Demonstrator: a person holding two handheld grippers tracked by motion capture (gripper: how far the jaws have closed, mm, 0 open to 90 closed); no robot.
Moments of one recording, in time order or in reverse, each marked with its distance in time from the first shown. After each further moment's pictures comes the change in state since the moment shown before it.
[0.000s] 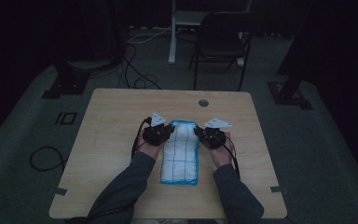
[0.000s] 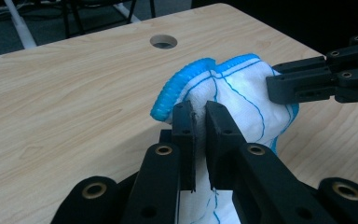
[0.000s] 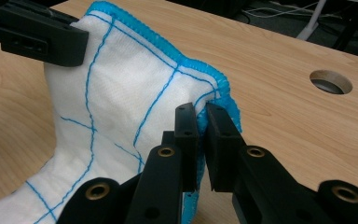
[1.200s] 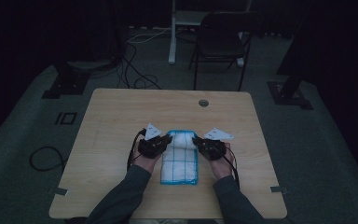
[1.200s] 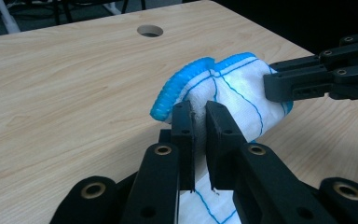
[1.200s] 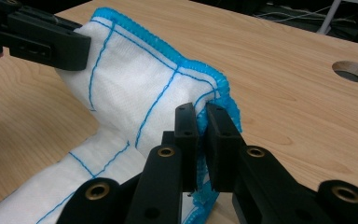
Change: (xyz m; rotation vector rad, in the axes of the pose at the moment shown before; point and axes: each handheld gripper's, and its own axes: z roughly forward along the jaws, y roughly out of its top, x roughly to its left) left arm -0.014 -0.030 -0.026 -0.022 -0.032 -0.009; right arm 0.024 -0.022 -0.020 -0.027 0.038 0.001
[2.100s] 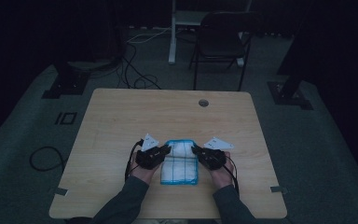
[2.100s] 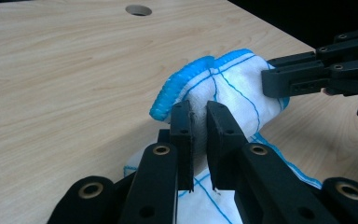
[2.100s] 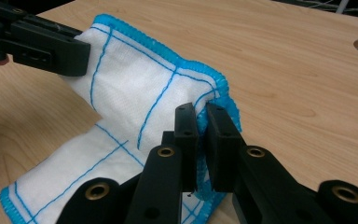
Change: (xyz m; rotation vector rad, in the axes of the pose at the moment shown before) left arm -0.011 -0.030 -0.012 0.010 -0.032 -0.033; right arm 0.016 -0.022 -0.011 0.018 0.026 0.011
